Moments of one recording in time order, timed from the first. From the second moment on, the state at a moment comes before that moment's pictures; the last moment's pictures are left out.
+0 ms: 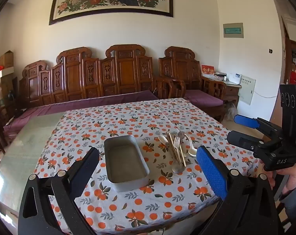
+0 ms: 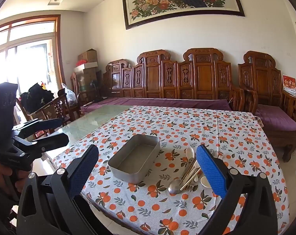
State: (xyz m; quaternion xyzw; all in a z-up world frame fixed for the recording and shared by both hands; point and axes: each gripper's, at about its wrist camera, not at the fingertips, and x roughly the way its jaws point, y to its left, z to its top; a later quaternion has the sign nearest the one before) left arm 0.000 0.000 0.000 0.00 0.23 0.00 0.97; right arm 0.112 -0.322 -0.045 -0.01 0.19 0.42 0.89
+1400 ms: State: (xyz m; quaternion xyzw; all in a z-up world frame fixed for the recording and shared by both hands) left arm 0.001 0.000 0.002 -0.01 0.23 0.00 0.97; right arm 0.111 -0.323 -0.043 -0.01 0.19 0.42 0.89
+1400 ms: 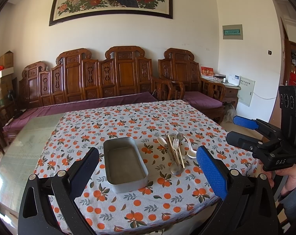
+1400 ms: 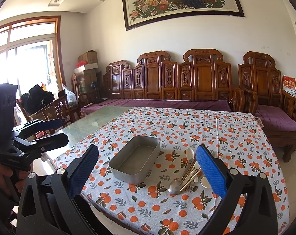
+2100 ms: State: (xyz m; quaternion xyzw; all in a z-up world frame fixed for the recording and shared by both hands) left arm 0.002 -0.003 0.006 -0.01 0.23 0.00 0.97; right arm 0.111 -0.324 -0.044 0.00 0.19 0.42 0.89
